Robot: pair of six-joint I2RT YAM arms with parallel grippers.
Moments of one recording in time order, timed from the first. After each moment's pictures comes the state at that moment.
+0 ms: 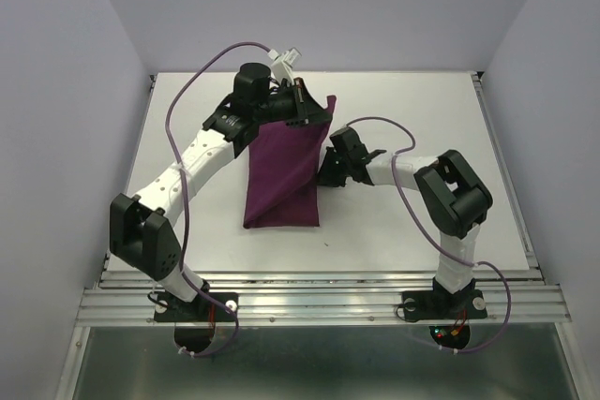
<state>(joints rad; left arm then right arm) -0.52 1.55 1.43 -0.17 0.56 -0.69 0.60 1.93 1.14 -0.06 -0.16 0.88</state>
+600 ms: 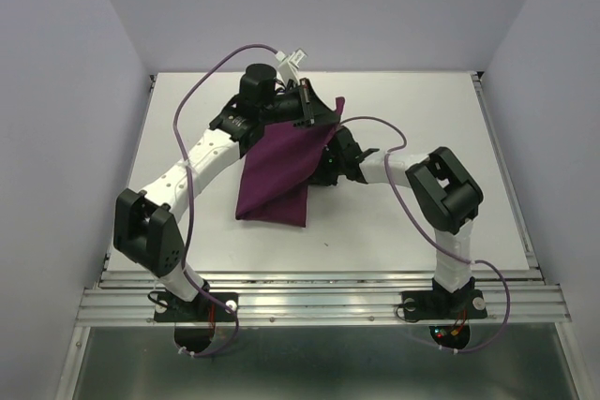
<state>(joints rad) -0.54 1.59 1.43 -0.11 0.61 -0.76 0.62 2.00 1.19 -0.01 -0.23 0.92</state>
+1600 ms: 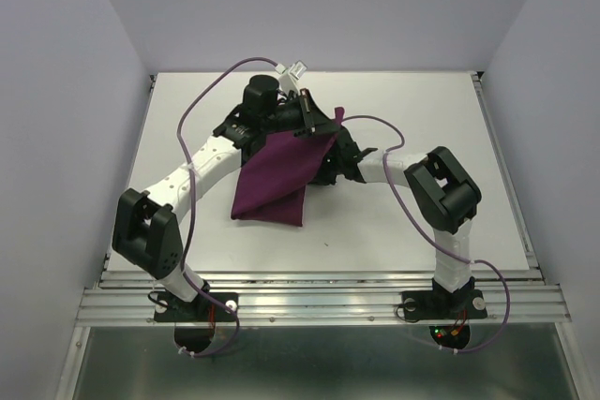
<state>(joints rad) -0.56 1.57 1.33 -0.05 0.57 -0.81 0.62 2.01 1.21 -0.01 -0.22 0.91</state>
